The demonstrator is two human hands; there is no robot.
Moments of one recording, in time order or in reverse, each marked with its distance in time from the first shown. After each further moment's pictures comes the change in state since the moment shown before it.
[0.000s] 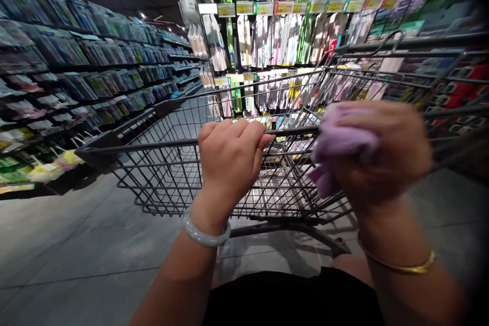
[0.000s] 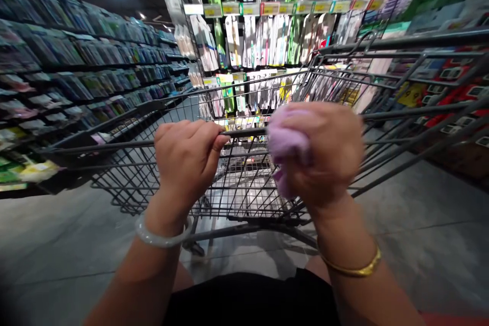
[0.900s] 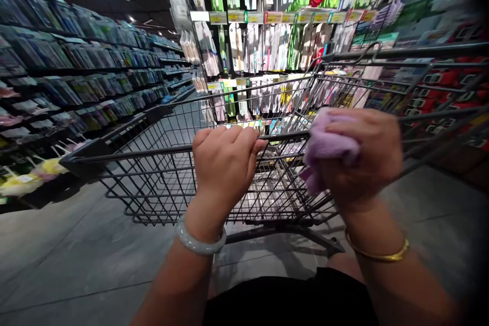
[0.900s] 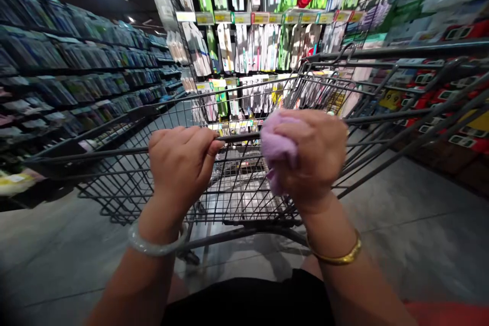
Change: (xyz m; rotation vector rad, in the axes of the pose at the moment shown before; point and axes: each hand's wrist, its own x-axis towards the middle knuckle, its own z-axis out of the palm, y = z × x) left_hand 0.003 -0.001 -0.001 -0.004 0.015 0.018; right_hand 0.007 -0.008 0.007 -0.082 0.174 -0.029
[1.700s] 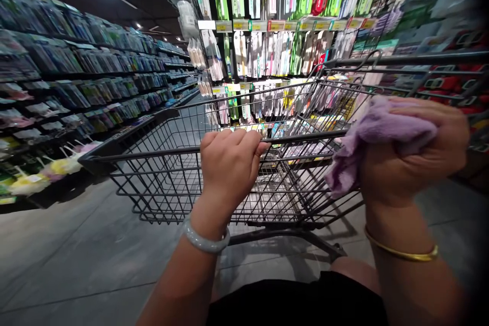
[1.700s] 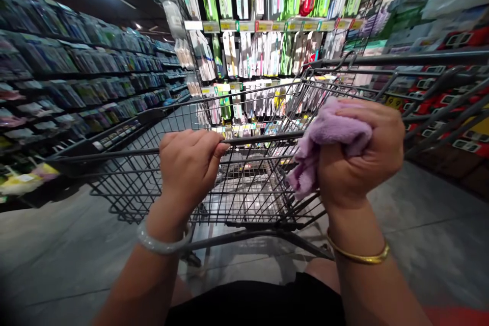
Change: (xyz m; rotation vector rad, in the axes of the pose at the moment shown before) left_hand -0.001 -0.003 -0.004 -0.031 -0.038 -0.027; right_hand 0.010 0.025 -0.013 -0.091 0.260 0.139
